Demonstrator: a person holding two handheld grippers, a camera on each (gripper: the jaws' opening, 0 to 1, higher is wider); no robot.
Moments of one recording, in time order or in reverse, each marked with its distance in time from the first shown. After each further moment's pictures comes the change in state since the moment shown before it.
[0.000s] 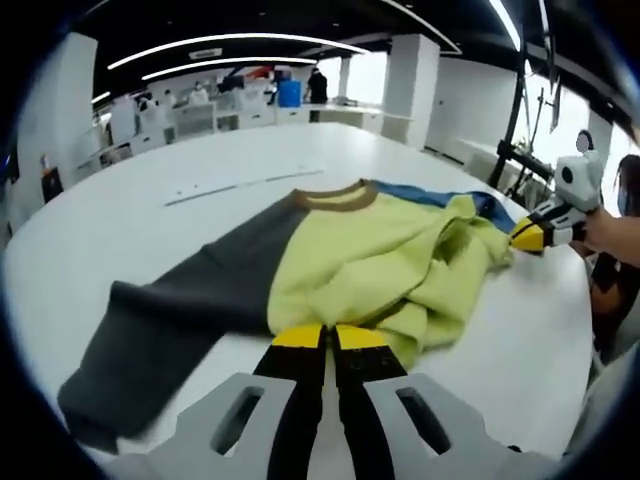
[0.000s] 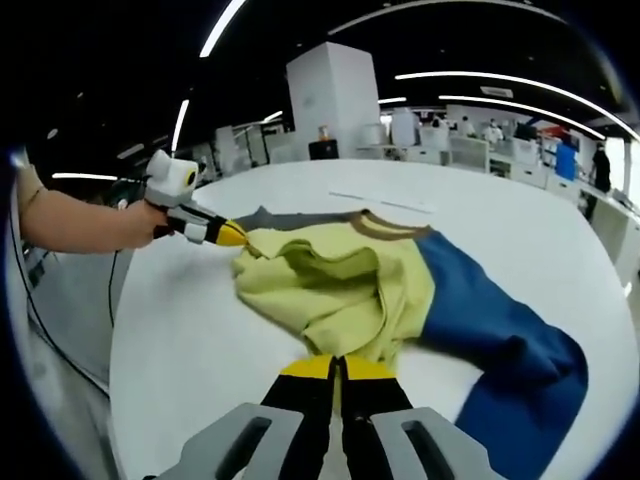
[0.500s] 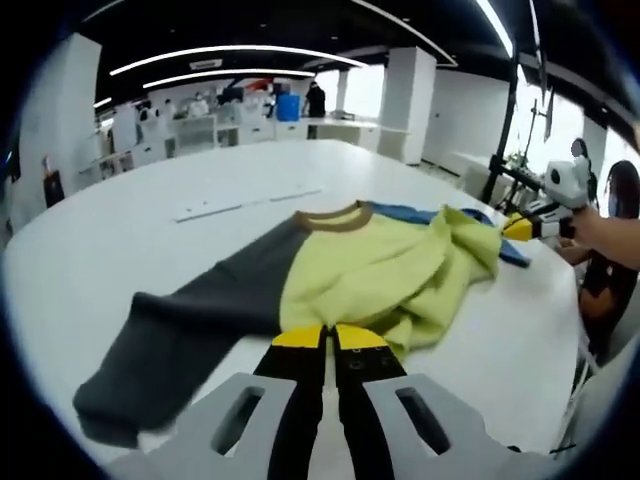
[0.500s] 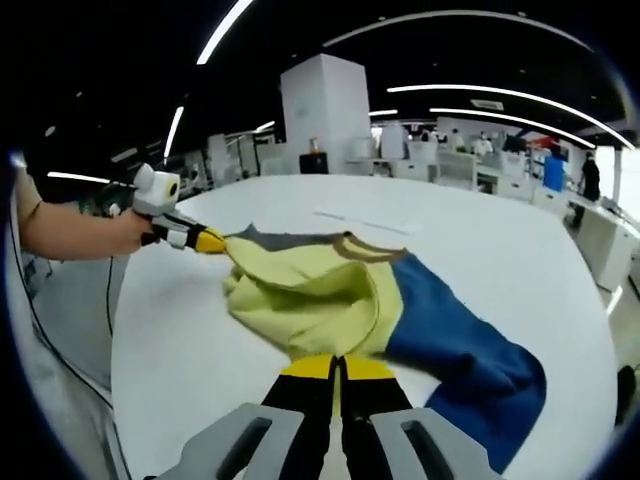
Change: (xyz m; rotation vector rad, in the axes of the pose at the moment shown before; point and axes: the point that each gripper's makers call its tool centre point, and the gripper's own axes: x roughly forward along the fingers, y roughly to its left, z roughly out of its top) left arm -0.035 0.002 0.014 -0.003 -0.059 -0.010; right arm -0.034 -0.018 0.022 -0.013 -0.051 -0.060
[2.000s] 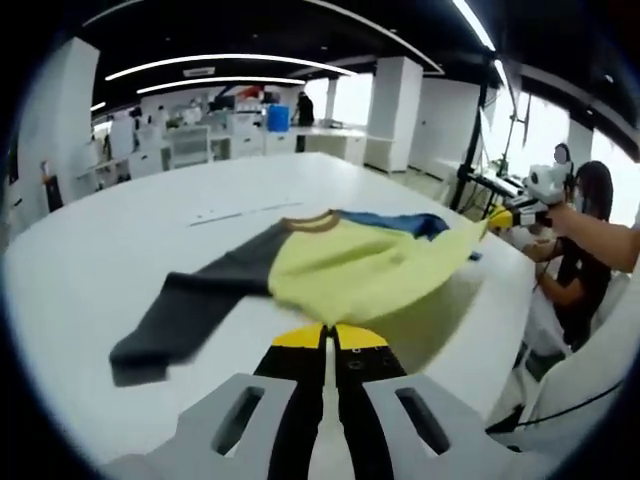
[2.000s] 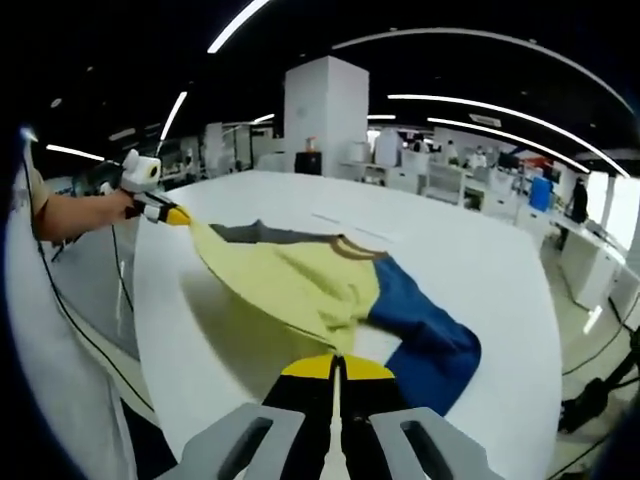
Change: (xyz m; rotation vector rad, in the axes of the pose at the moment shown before) left arm -0.110 -0.041 -0.009 0.007 -0.020 -0.055; right arm -0.096 0.021 -0.008 -0.079 0.024 -0.061
